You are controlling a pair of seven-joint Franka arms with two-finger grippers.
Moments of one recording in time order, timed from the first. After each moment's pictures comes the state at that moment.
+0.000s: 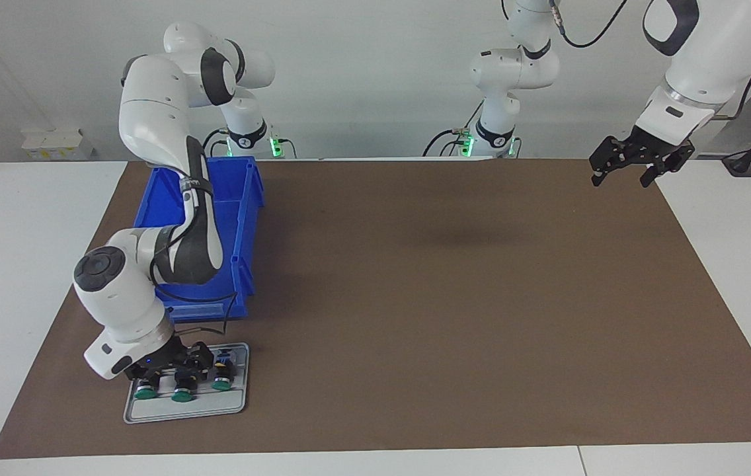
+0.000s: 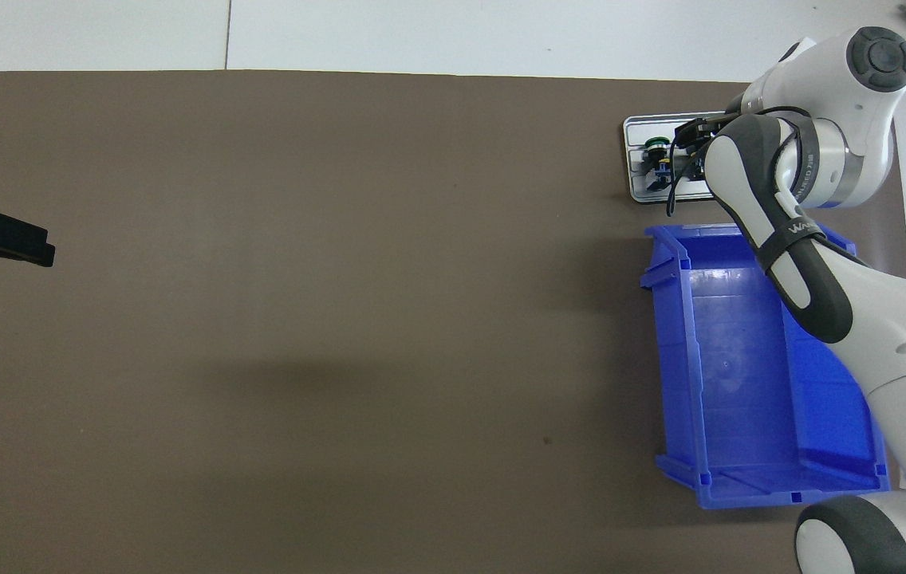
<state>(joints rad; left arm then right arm) -0.07 0.03 0.05 -1.54 -0.01 1.54 0.08 -0.05 0.82 0.05 -1.16 -0.03 2.16 -0.12</state>
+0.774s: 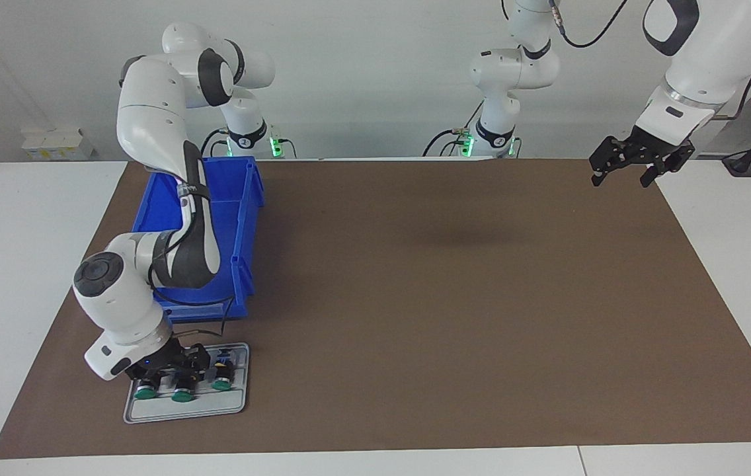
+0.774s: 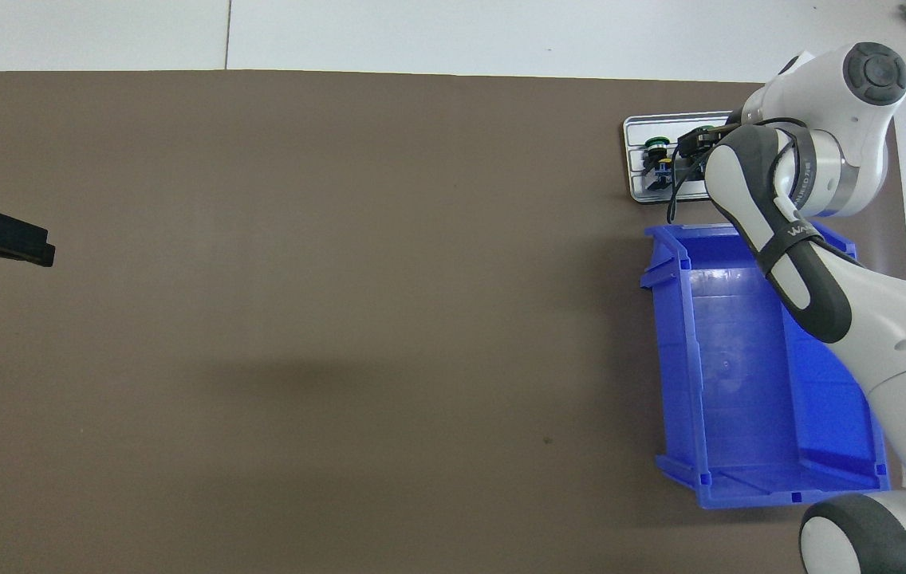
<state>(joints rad) -0.07 0.03 0.05 -1.54 -0.01 1.54 0.08 -0.07 0.82 0.05 -1.22 -0.03 2.22 -0.12</state>
